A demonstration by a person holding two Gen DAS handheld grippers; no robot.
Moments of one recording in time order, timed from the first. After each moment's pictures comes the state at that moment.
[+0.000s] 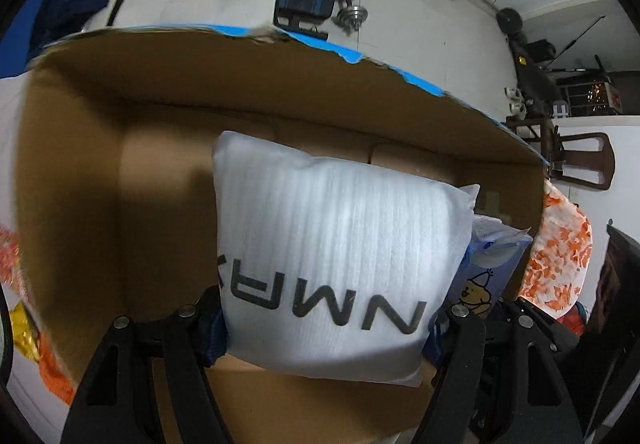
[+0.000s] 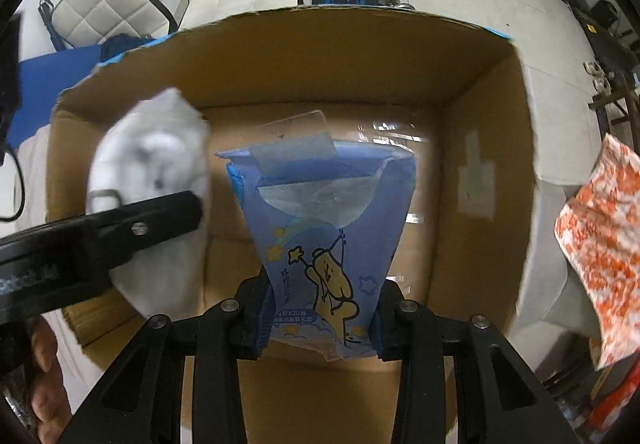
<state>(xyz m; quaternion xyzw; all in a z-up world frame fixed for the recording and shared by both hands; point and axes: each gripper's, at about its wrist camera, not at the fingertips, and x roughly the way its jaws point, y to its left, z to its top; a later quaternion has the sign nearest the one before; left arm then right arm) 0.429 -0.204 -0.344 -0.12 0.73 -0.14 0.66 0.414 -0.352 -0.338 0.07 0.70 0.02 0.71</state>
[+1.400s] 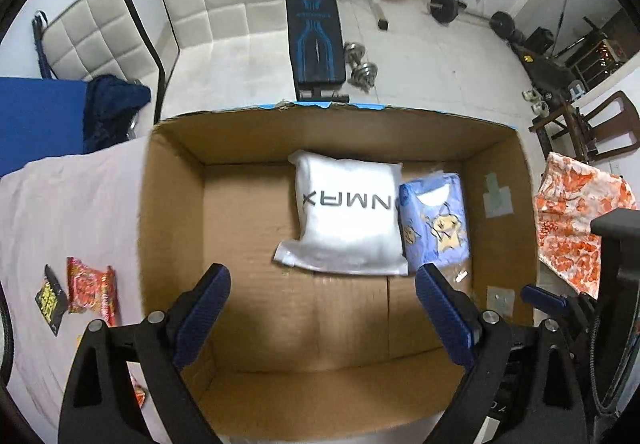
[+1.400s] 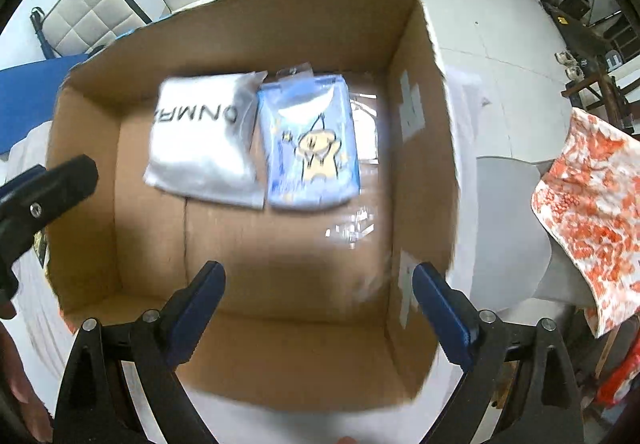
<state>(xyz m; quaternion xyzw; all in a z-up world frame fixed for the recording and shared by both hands) 0.358 -0.188 -0.260 0.02 0.61 -0.11 0.78 0.349 -0.365 -0.325 0.06 0.68 -0.03 0.73</state>
